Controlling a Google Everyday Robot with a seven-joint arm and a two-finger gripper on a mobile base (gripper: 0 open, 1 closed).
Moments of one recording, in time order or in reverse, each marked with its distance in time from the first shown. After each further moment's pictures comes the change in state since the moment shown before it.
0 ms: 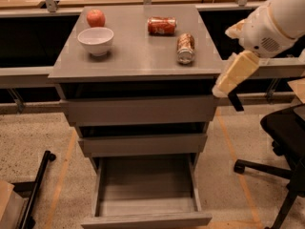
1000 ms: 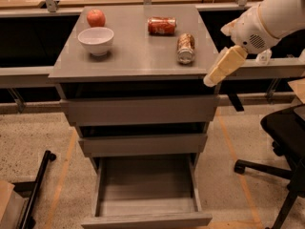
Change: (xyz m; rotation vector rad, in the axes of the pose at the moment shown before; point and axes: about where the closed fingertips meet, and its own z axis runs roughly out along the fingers) arm -0.008 -0.039 0.033 0.015 -0.081 0.058
